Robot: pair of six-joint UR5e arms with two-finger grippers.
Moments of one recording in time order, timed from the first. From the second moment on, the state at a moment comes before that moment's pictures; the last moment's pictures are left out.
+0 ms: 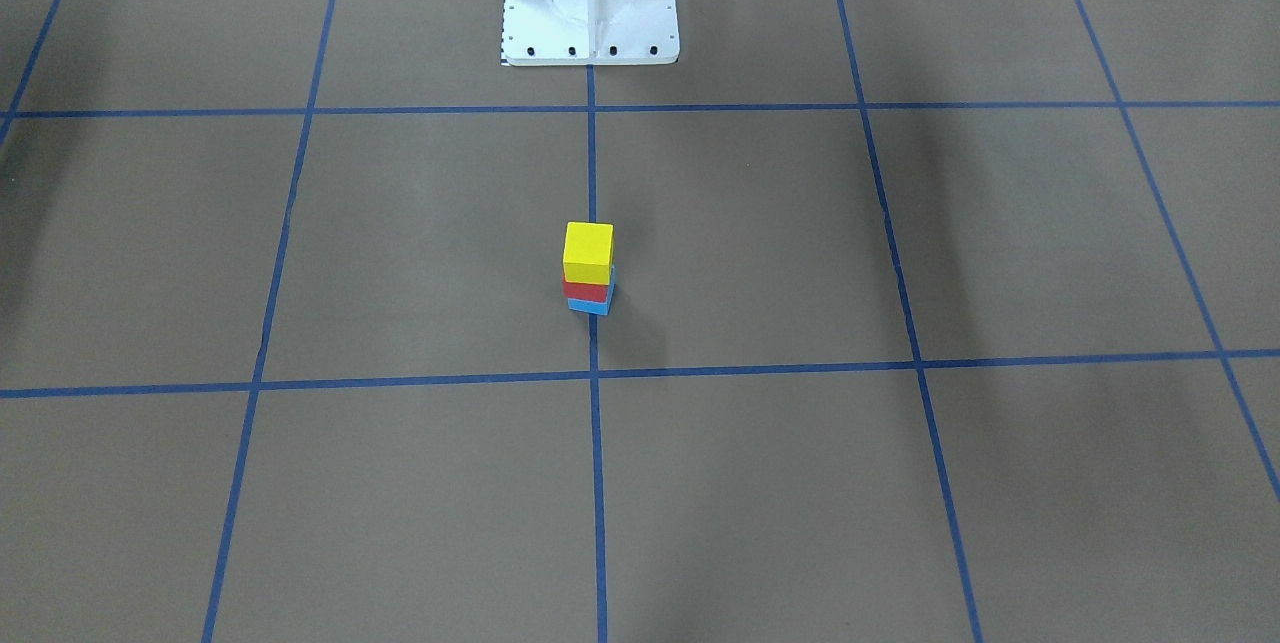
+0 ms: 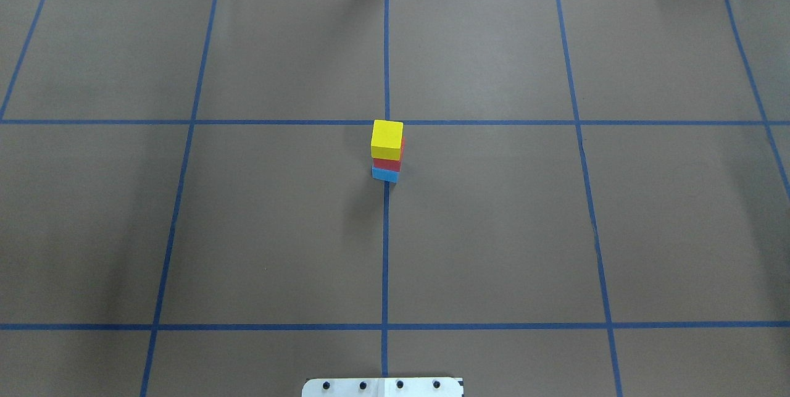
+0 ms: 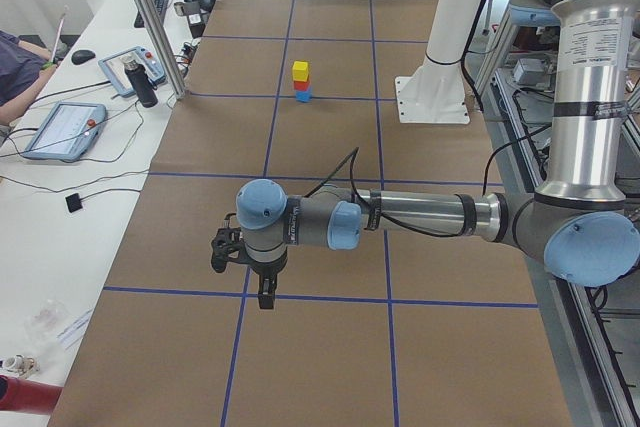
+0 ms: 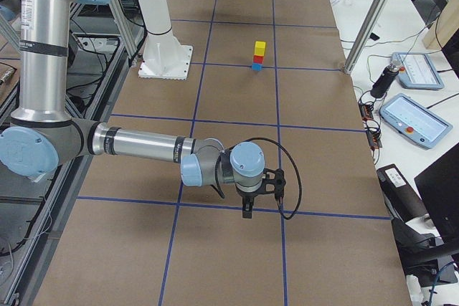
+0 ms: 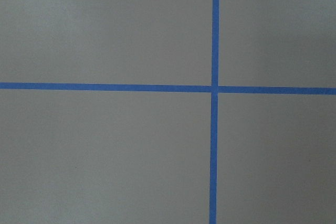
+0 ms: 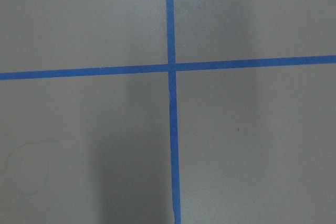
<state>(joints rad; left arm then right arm) -1.58 -1.55 -1.63 -1.62 -2.32 -0.08 1.55 -1.70 1.60 -1.33 2.40 0.17</state>
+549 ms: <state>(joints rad) -1.58 -1.56 -1.63 -1.62 -2.32 -0.08 1.58 -1.69 1.62 -1.33 2.41 0.17</state>
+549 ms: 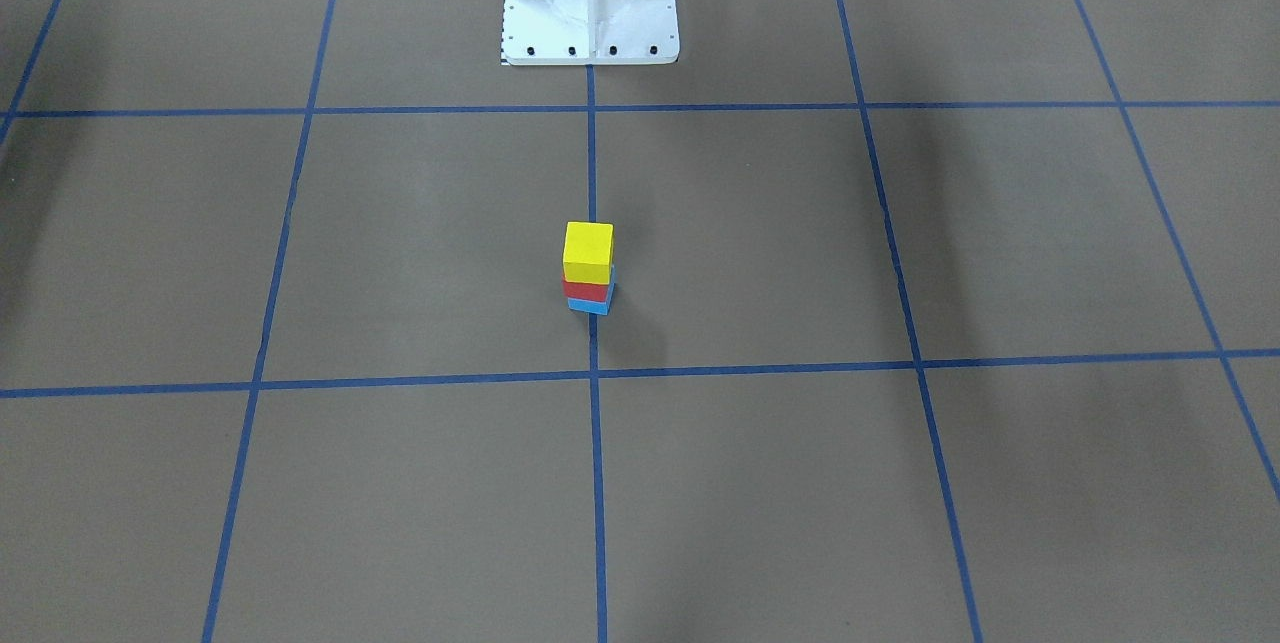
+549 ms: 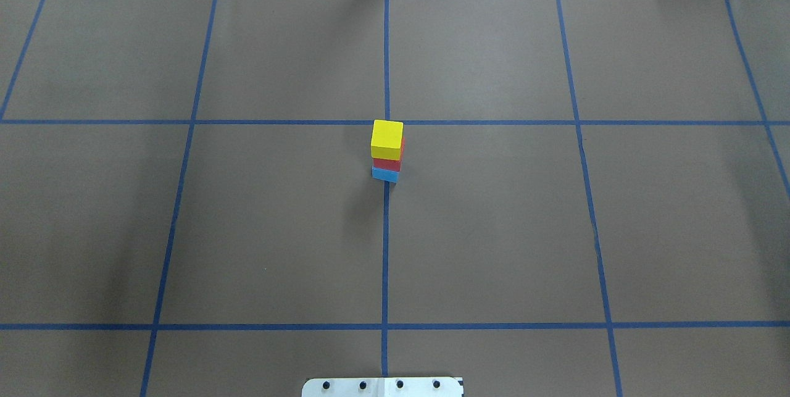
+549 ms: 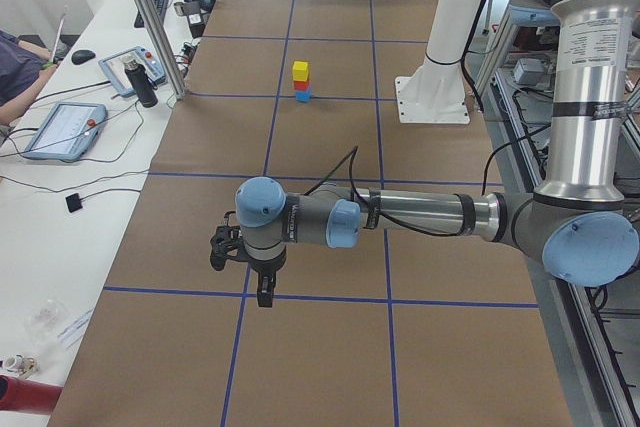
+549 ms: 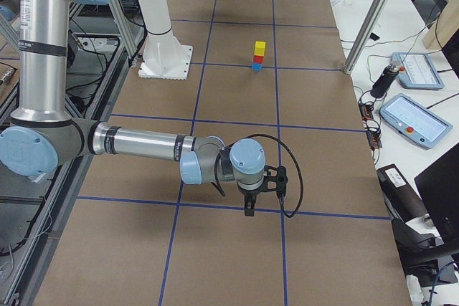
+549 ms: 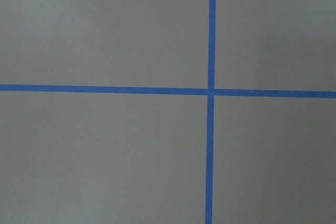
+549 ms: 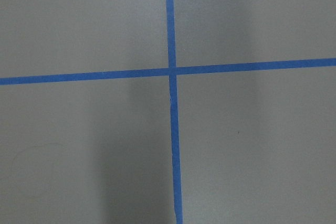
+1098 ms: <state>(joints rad) -1.58 -1.56 -1.63 -1.62 -2.32 -0.08 1.56 -1.70 1.74 -1.51 2.38 0.15</state>
